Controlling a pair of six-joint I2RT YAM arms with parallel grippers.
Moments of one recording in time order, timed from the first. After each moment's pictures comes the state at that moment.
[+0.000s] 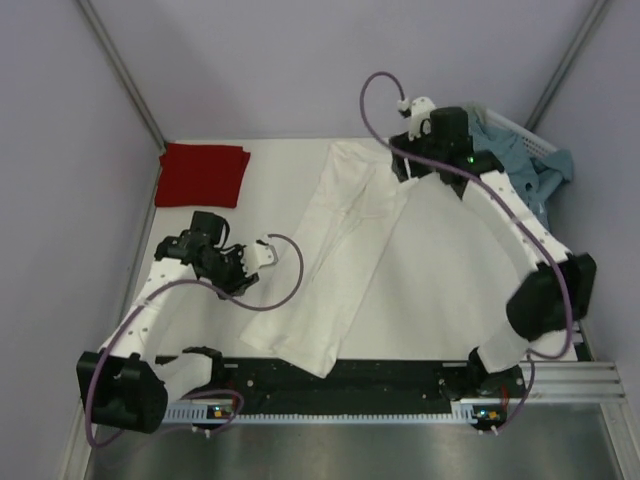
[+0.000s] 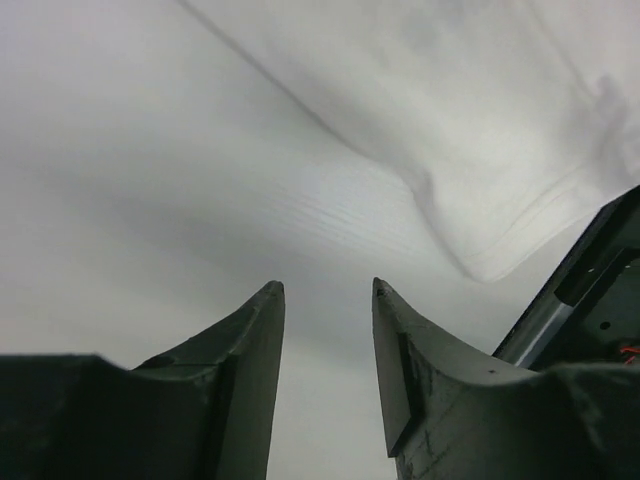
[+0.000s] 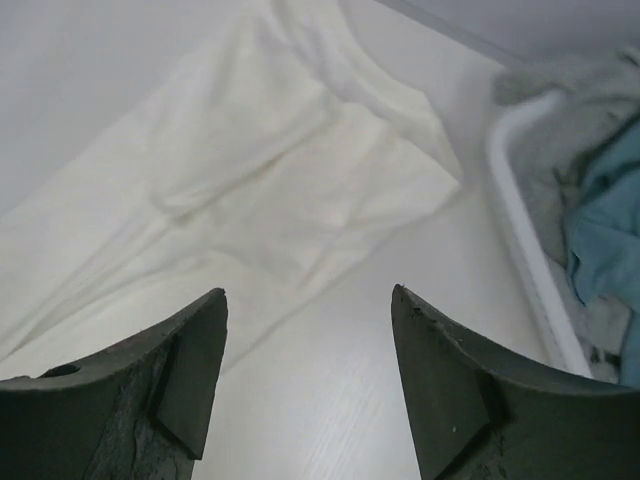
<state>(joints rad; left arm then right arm) -0.16 1.15 0.87 -1.00 0.31 0.96 0.27 1.76 1.71 -0.59 -0.01 -0.09</state>
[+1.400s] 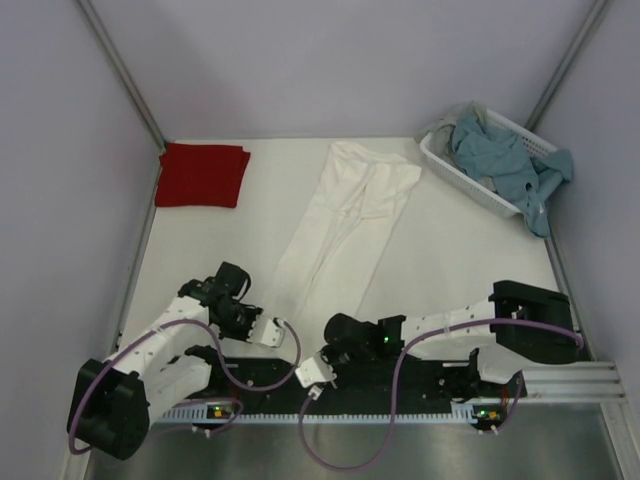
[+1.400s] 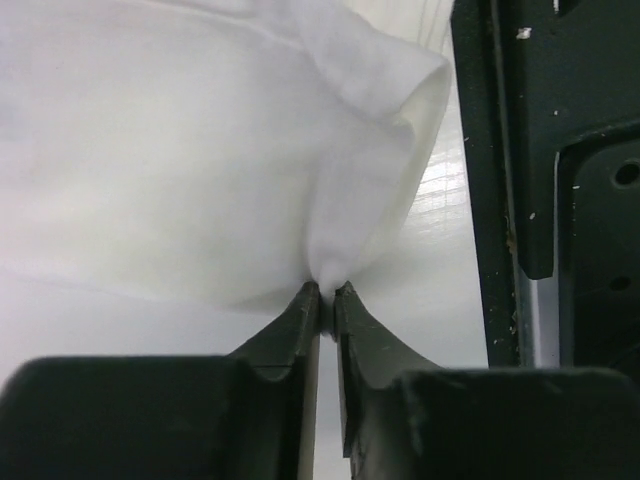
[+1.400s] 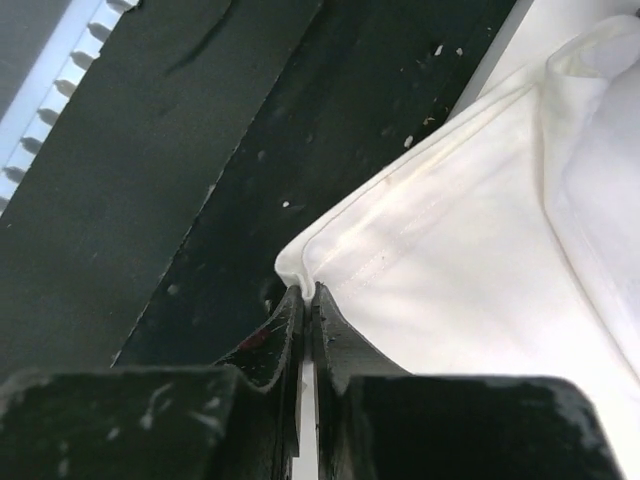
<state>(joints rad) -0.36 0.97 0.46 -0.96 0.35 1.48 1.42 1.54 0.68 0.02 -0.27 -0.70</state>
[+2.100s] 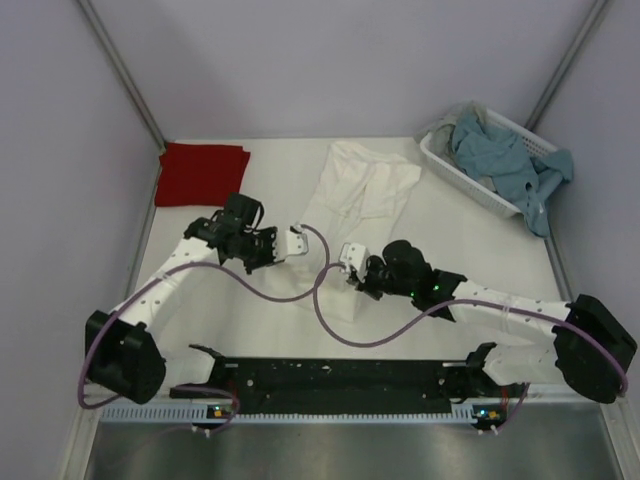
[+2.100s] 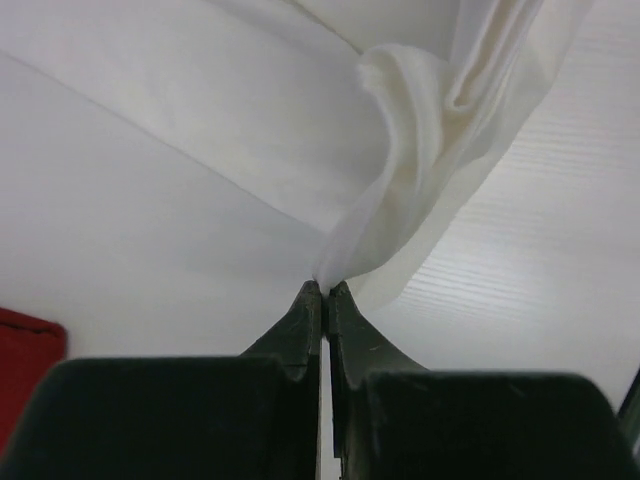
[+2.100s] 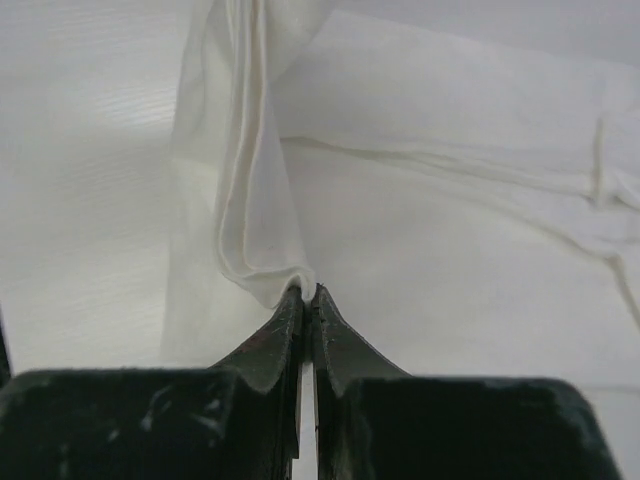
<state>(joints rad) -0.38 1.21 0.97 -0.86 0.39 1.05 0.94 1.20 0.61 0.06 -0.22 -0.35</state>
